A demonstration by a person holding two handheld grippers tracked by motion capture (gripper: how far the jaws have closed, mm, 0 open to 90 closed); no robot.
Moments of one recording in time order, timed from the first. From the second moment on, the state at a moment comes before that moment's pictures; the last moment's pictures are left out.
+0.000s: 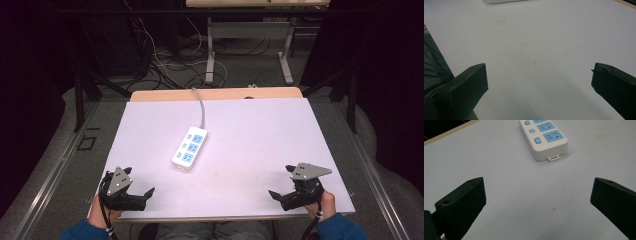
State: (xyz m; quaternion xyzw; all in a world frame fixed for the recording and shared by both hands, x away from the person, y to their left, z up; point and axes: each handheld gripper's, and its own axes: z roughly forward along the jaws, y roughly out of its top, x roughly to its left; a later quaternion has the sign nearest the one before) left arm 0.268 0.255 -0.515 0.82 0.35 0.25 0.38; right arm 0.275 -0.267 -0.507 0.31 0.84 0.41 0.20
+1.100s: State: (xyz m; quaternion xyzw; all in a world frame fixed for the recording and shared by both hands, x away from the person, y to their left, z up) left arm 0.290 0.252 -0.508 0.81 0.37 0.26 0.37; right arm 0.276 -0.268 -0.508 0.31 0.83 0.41 0.19
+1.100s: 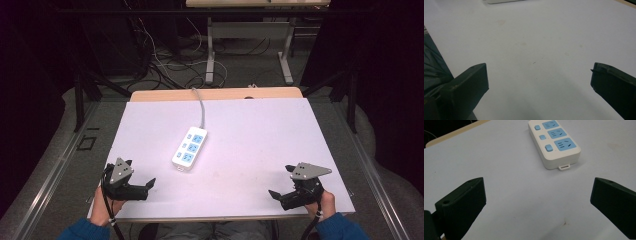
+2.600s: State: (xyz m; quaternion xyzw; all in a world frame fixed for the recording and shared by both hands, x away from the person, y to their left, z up) left arm 0.338 0.228 -0.501 0.81 0.37 0.26 0.37; right arm 0.277 -0.268 -0.508 0.31 0.84 0.41 0.19
